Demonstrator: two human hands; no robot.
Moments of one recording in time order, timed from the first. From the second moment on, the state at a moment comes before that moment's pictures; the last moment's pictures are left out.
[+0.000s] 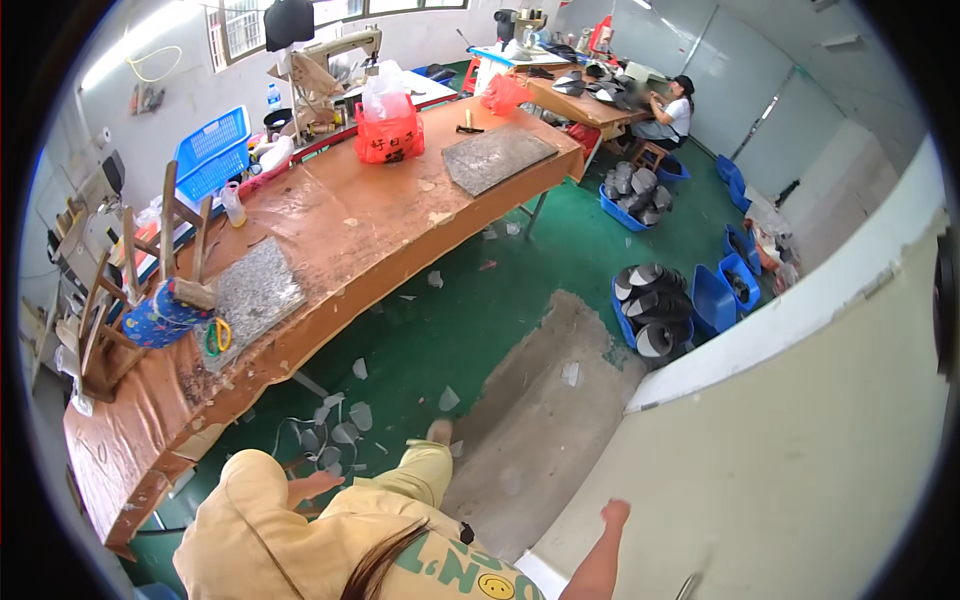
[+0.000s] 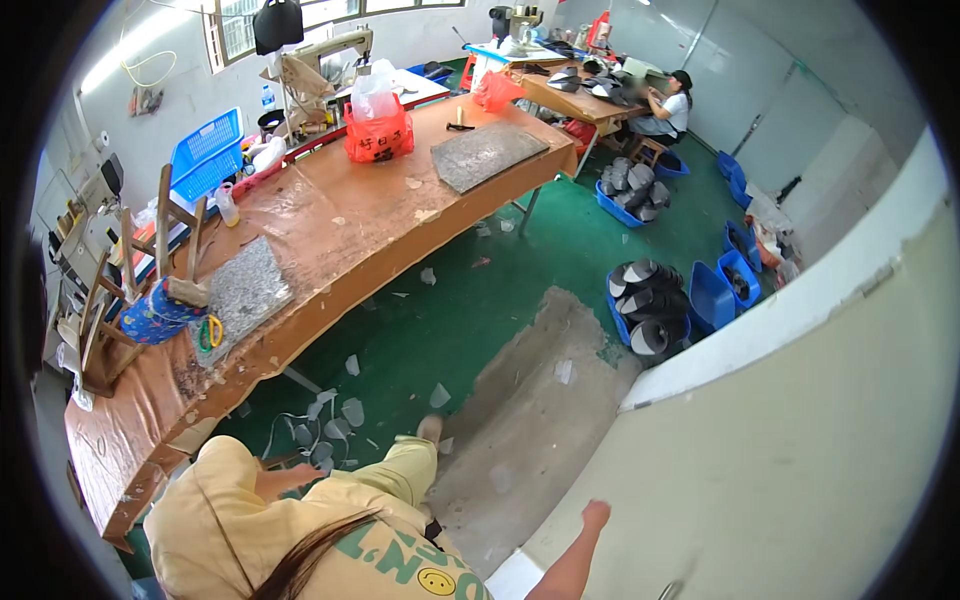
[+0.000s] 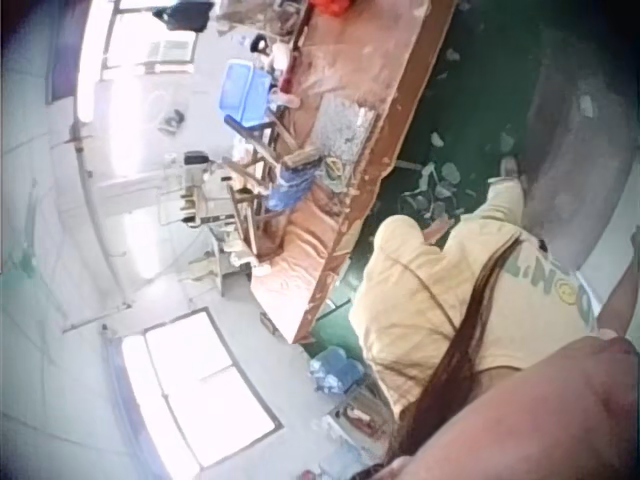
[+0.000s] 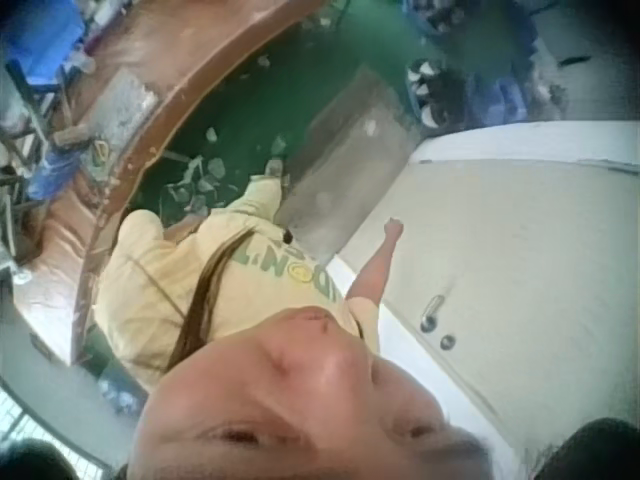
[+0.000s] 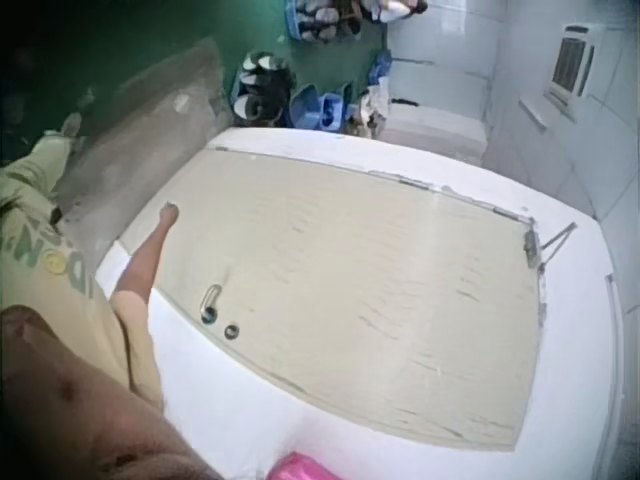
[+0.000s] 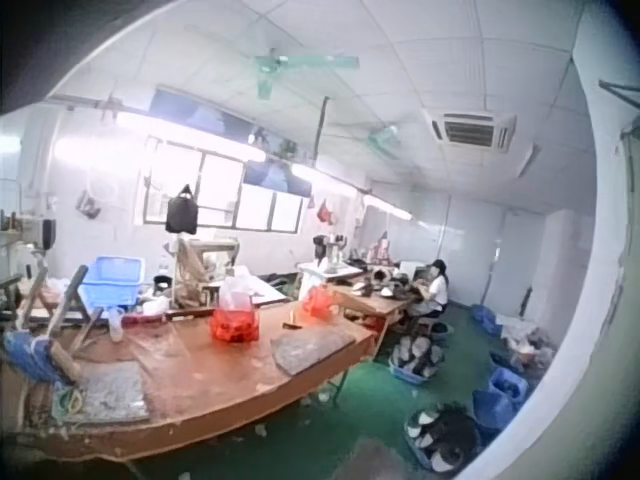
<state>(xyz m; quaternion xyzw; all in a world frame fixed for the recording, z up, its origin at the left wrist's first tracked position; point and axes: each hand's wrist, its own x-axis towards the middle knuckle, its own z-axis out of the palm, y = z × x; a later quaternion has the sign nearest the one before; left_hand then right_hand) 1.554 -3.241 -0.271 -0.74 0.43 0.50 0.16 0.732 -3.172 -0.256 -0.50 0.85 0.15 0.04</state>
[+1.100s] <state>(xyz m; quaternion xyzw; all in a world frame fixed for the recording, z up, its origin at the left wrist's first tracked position) 1.009 -4.179 -0.161 -0.49 0.79 0.36 0.06 0.579 -4.184 -0.214 -0.31 0.78 -0.07 0.53</state>
